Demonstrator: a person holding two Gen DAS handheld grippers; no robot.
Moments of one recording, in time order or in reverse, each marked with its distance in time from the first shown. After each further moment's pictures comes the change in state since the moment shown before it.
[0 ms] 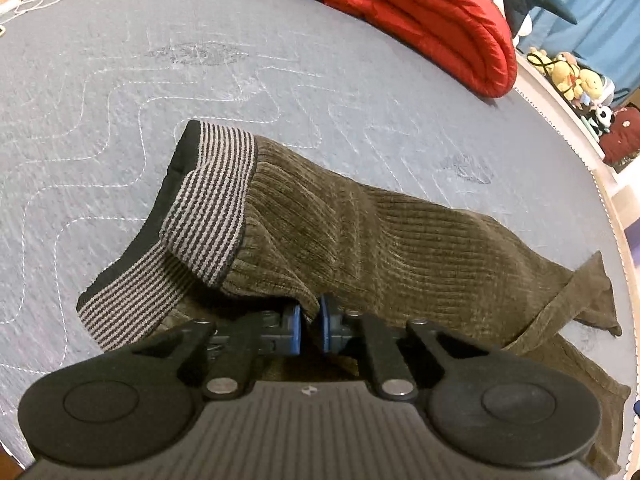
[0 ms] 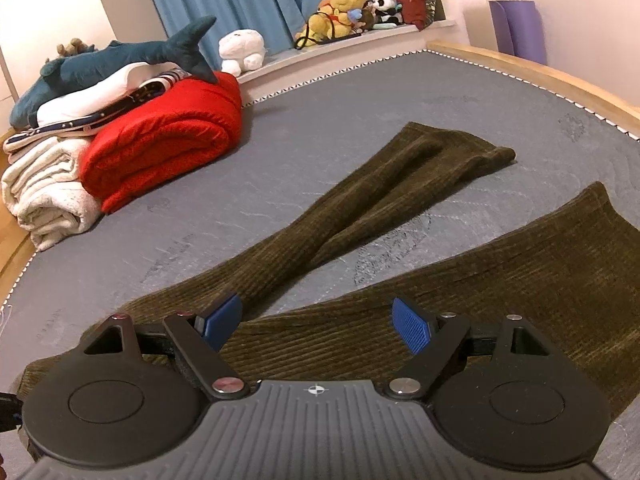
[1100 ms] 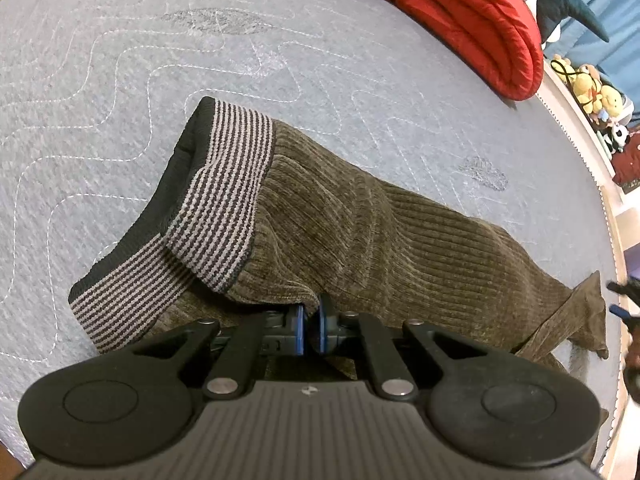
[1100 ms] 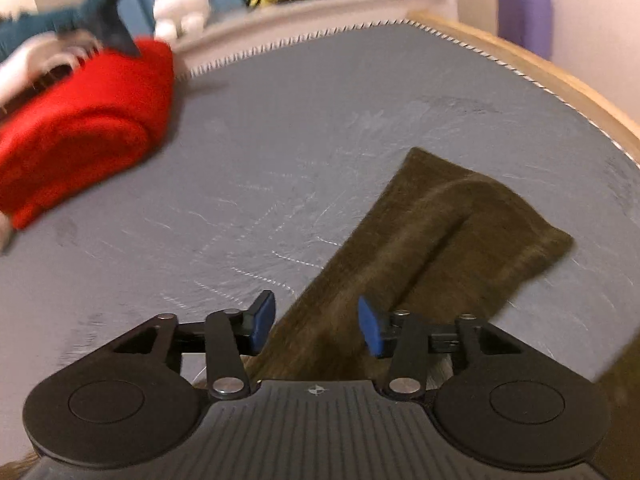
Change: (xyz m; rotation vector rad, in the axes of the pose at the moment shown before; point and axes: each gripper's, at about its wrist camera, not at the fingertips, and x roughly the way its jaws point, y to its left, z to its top) left arm 0.016 0.010 0.014 -0.093 0.087 -0.005; right arm 0.228 0.017 0.161 -0.025 0.158 -0.211
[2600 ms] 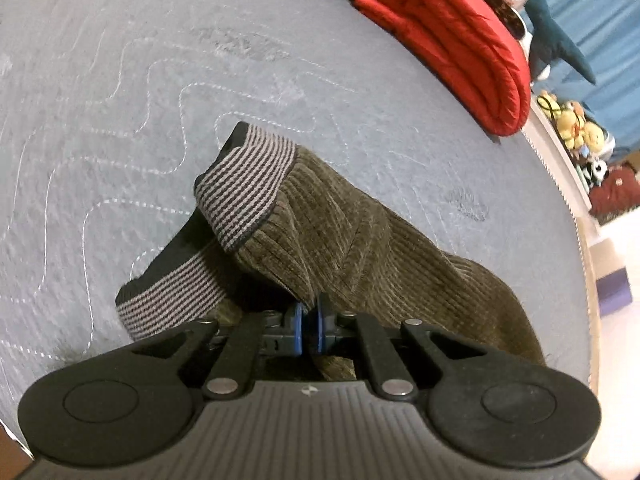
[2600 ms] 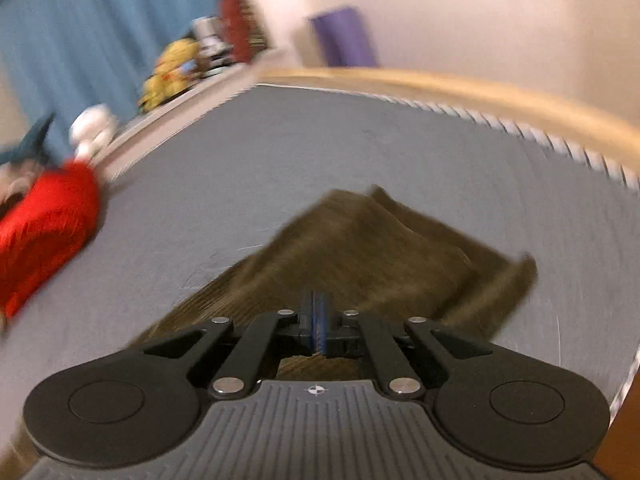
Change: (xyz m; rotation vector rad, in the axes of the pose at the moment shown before) left arm -0.037 0.038 -0.001 -0.089 -0.051 -0.094; right arm -0.222 -0.215 -0.203 0.438 -0.235 -0.086
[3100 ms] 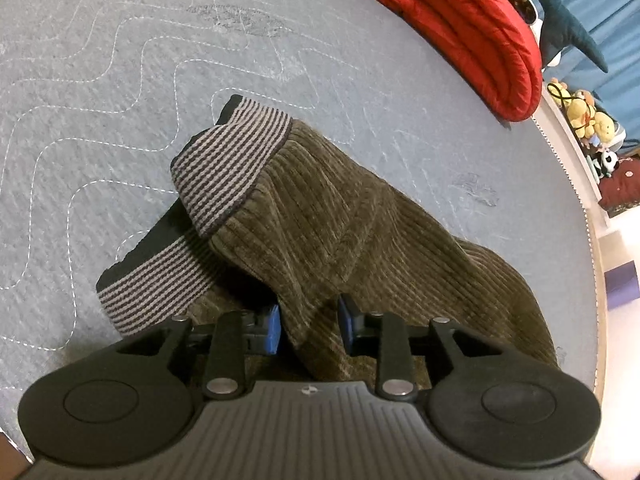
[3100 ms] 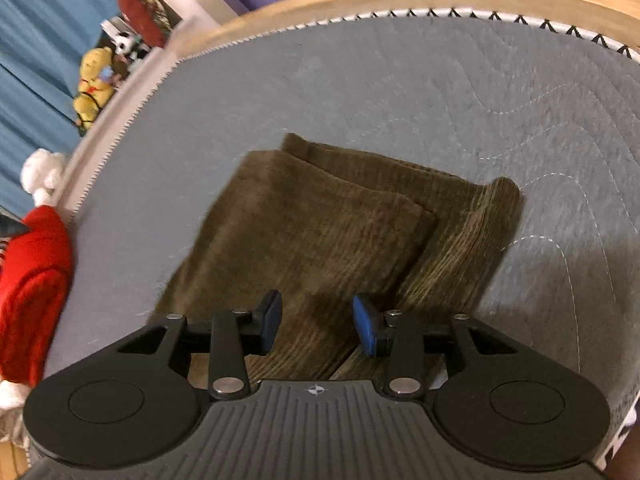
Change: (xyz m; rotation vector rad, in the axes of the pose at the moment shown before) left arm 0.023 -0.006 -0.001 0.010 0.045 0.037; right arm 0.068 -0.052 0.009 0.254 0.191 -0.040
